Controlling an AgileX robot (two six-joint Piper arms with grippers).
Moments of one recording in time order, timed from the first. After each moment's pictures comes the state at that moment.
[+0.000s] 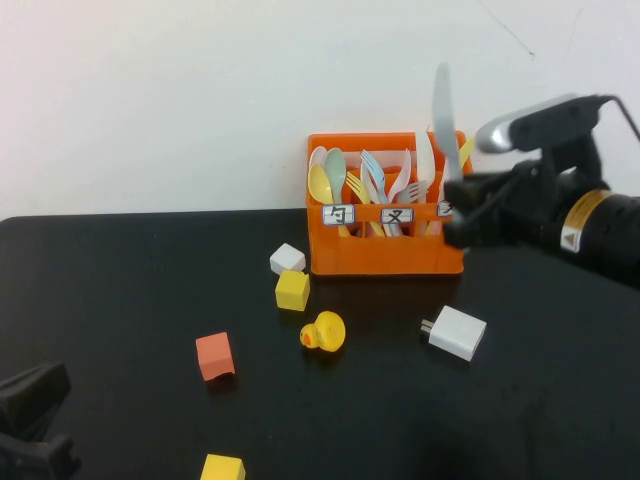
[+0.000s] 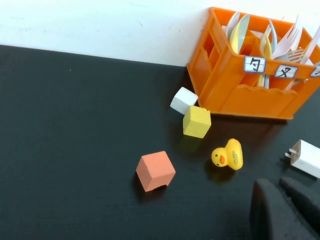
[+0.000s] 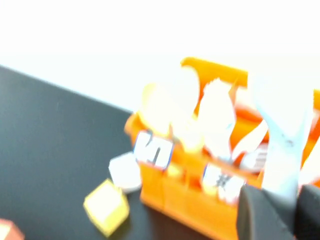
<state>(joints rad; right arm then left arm) 0.44 1.62 -0.92 -0.39 -0.24 0.40 -0.39 0.51 -0.40 0.22 0.35 -0.60</state>
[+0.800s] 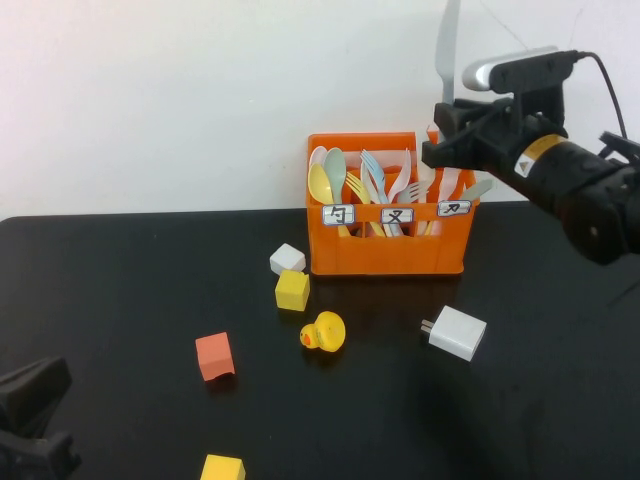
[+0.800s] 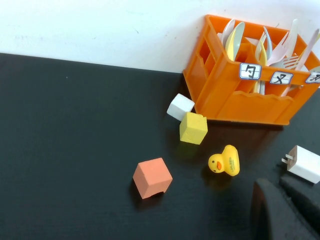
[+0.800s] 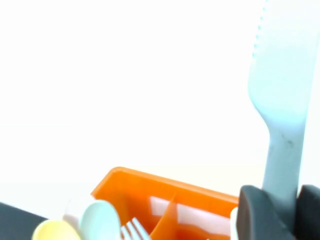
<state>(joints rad) 0.36 1.95 -1.23 -0.12 -0.47 0.16 -0.39 0.51 -0.40 0.22 0.33 -0.60</state>
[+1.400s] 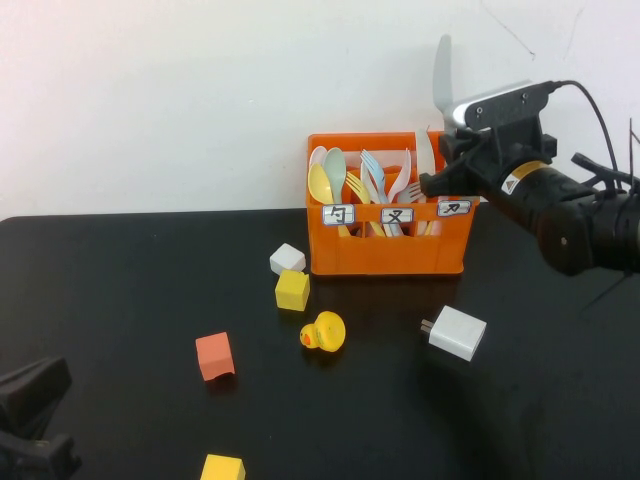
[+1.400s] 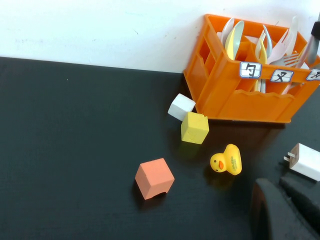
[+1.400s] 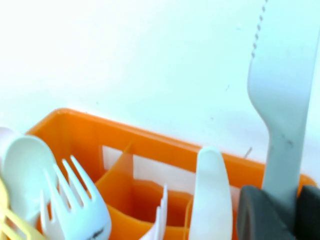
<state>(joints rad) 0.36 2.08 -1.27 0.06 -0.47 -0.12 -0.39 0.51 -0.40 0.22 0.33 -0.58</state>
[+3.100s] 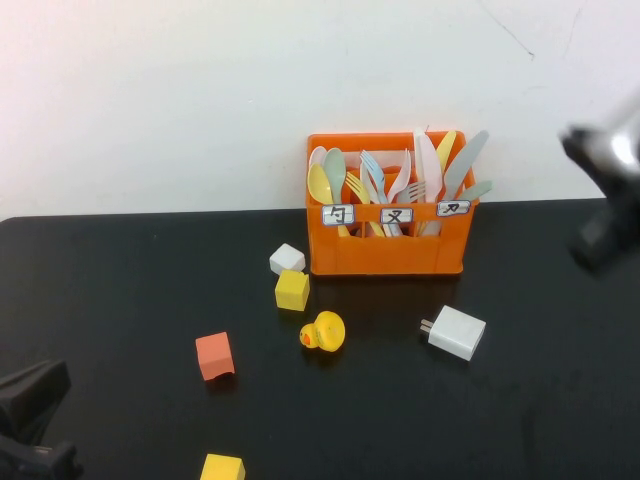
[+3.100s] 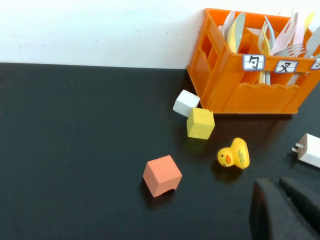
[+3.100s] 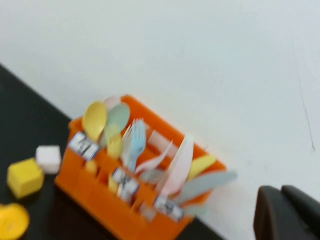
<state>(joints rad) 0.42 1.19 -0.81 -0.37 -0.03 -0.06 -0.39 0.51 -0.40 0.22 0.34 -0.52</state>
